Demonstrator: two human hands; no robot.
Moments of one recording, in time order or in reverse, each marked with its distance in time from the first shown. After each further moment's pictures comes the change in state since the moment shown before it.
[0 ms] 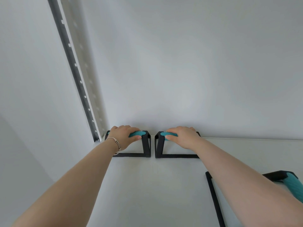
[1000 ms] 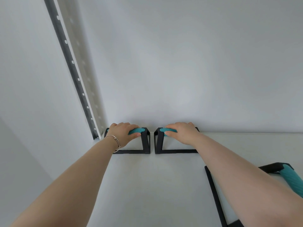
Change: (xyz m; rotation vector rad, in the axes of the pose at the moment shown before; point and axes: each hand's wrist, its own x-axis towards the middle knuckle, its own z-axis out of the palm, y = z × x) left_hand -0.001 -0.001 0.001 0.041 0.000 0.026; right_hand -0.003 -0.001 -0.002 -0.029 -0.012 0.007
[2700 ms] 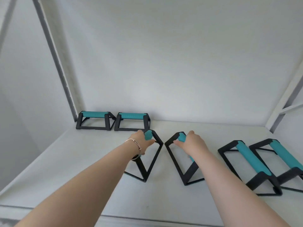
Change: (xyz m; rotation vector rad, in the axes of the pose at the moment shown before) left_hand -0.130 0.346 -0.021 -0.483 -0.133 -0.420; right_hand -0.264 0.146 -0.041 0.241 0.144 0.531
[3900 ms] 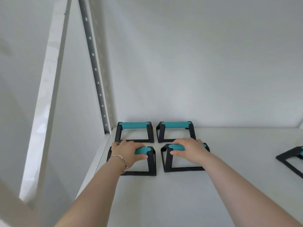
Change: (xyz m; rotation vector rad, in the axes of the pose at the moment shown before) left_hand 0.077 -0.250 -0.143 0.476 0.090 0.347; right_hand -0.013 -0.204 0.117 -0.177 -0.067 -0.435
